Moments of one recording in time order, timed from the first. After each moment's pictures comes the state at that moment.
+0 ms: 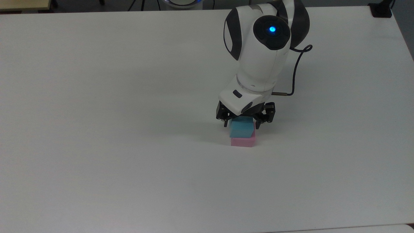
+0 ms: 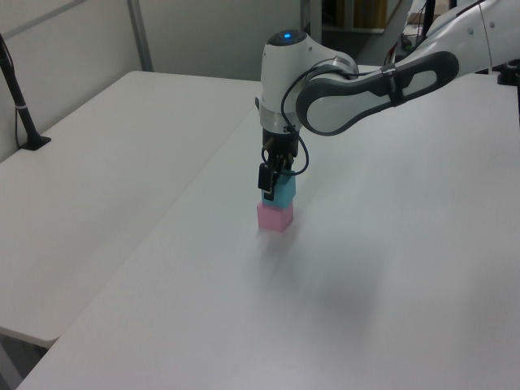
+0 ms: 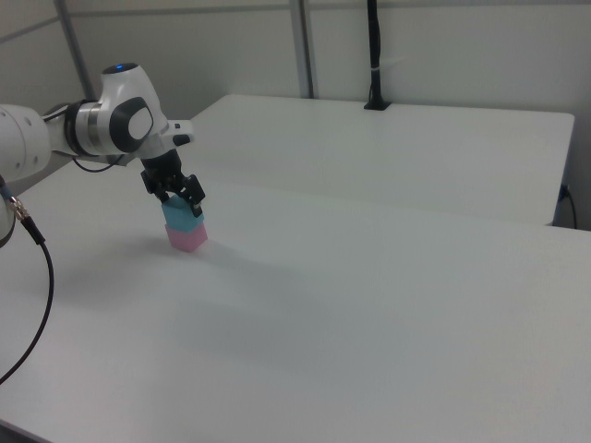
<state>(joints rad) 0.53 0.68 -0.31 -1.27 0.12 2.04 0.27</state>
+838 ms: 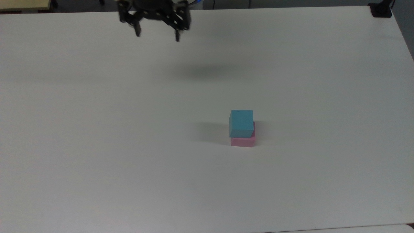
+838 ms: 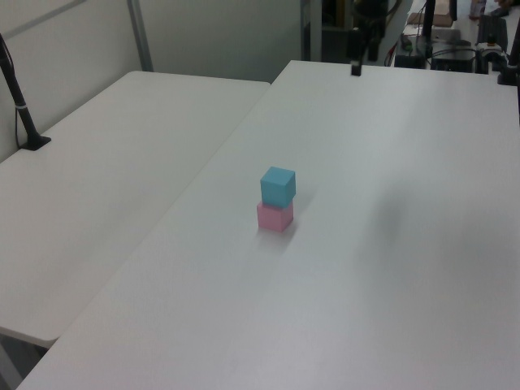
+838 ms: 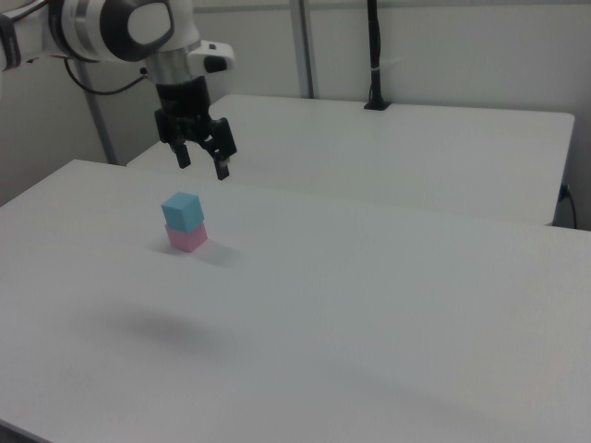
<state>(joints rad) 0.00 0.11 -0.02 -1.51 -0.01 1.65 0.10</state>
